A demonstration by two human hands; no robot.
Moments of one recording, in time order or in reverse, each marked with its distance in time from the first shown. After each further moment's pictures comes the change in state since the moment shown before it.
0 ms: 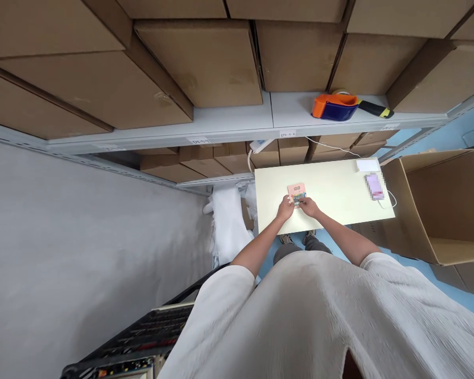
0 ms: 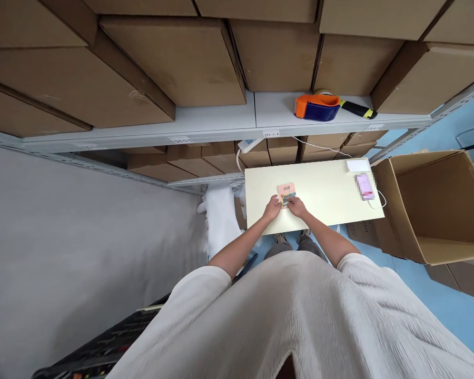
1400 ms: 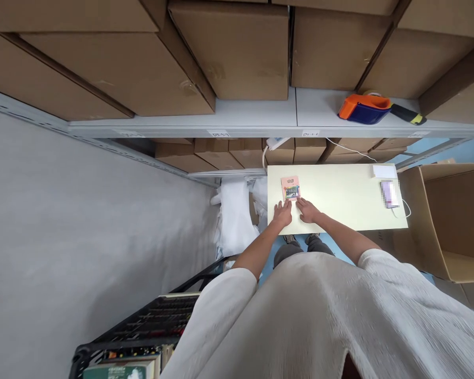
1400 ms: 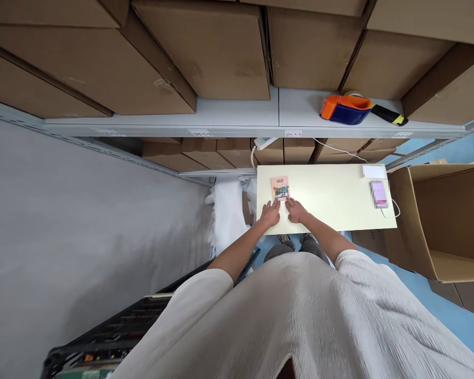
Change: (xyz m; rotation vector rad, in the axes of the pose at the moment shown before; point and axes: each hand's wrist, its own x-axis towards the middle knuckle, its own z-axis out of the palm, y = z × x) left_hand -0.012 -0.047 -0.053 0.892 -0.212 0.140; right_hand 0.020 -0.013 0.046 -0.690 -0.408 -0.412
